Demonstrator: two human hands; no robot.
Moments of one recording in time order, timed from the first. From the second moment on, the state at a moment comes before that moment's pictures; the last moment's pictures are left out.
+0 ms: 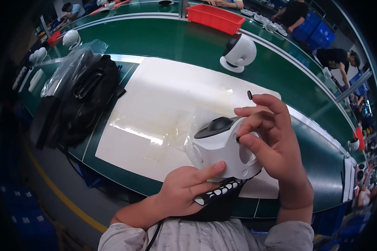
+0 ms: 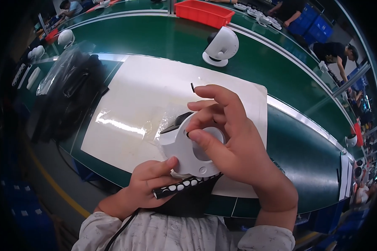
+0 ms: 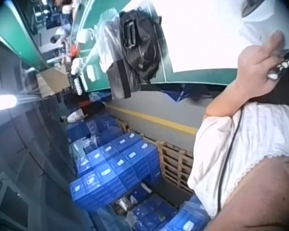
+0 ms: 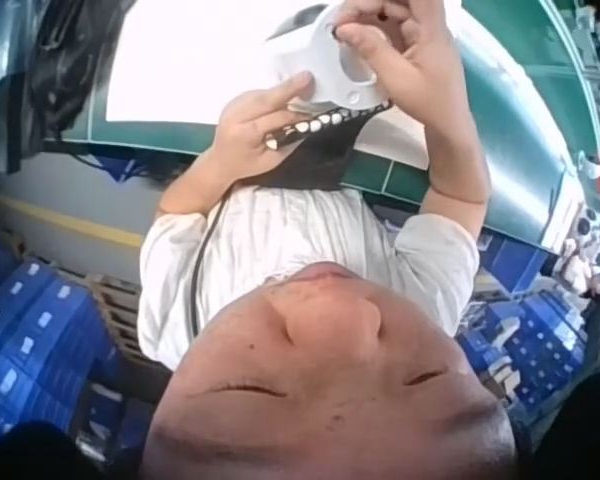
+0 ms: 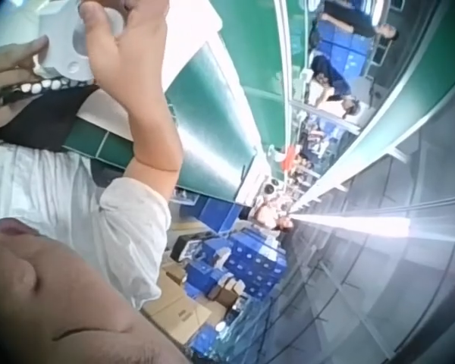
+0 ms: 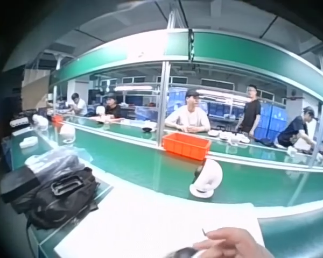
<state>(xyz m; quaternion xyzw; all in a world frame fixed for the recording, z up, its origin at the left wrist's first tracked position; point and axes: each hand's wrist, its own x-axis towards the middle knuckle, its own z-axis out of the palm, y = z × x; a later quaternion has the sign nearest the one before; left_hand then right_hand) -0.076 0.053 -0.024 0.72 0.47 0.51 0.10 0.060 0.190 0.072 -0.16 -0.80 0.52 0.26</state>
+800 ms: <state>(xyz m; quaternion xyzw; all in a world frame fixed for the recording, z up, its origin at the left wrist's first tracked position) -0.068 0.057 -0.021 0.68 0.47 0.54 0.10 0.065 0.182 0.066 -0.19 -0.81 0.45 0.31</state>
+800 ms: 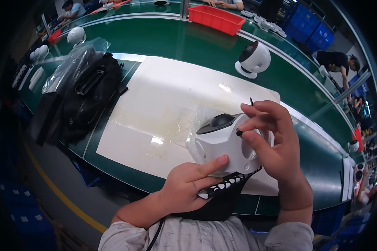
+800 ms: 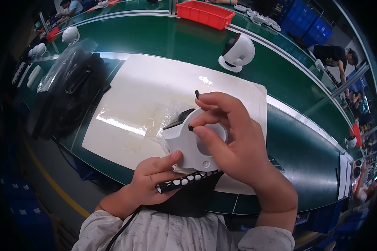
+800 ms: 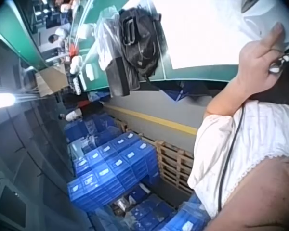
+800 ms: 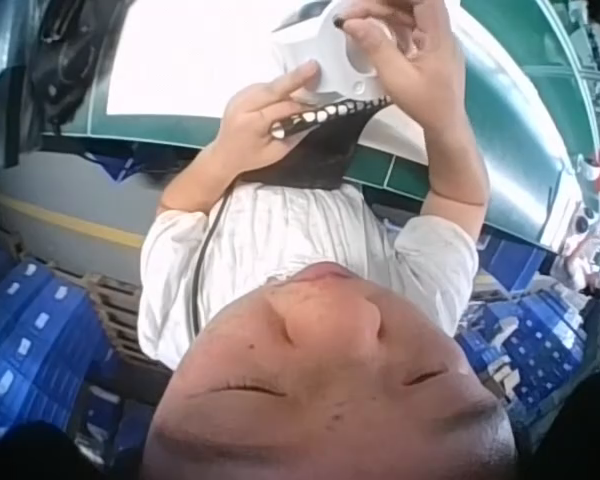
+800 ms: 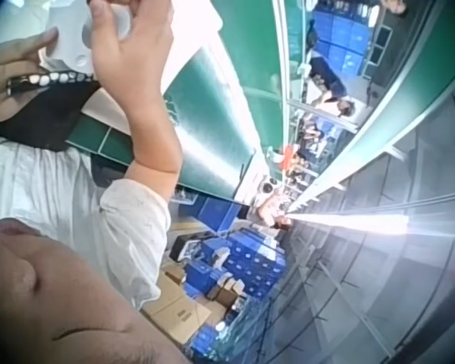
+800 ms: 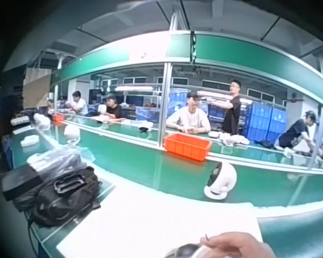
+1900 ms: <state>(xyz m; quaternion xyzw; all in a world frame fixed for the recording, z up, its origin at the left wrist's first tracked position) -0.053 0.057 -0.018 0.65 0.49 0.57 0.07 0.120 0.145 0.047 -0.16 -0.94 -0.07 0.28</state>
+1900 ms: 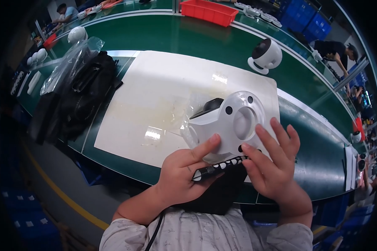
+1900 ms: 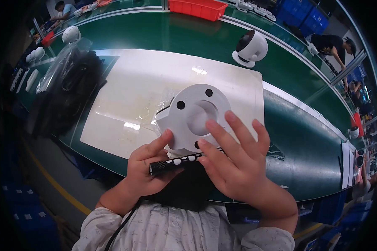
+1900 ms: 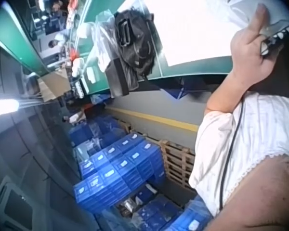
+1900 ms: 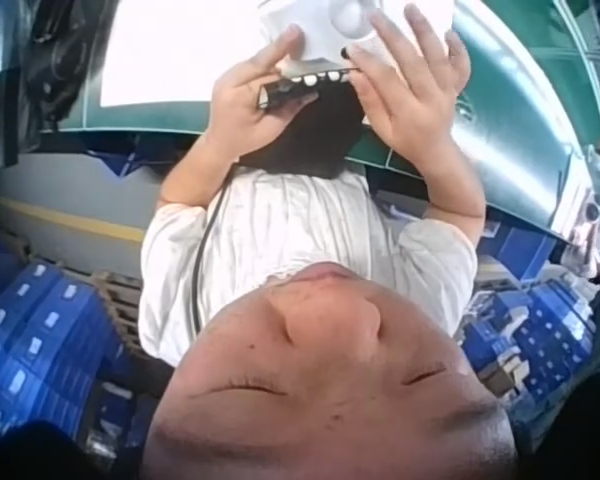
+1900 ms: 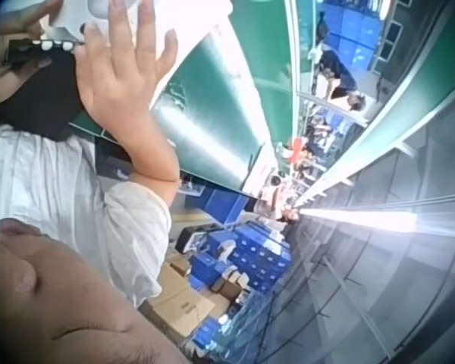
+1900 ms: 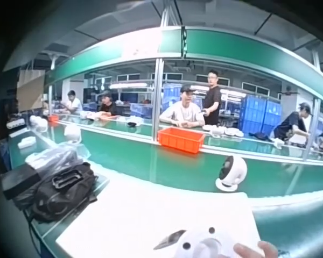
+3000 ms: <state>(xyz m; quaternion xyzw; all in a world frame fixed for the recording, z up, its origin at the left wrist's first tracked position) -0.045 0.053 -0.023 0.63 0.50 0.58 0.12 0.131 0.186 0.043 -0.26 -0.84 0.35 0.33</state>
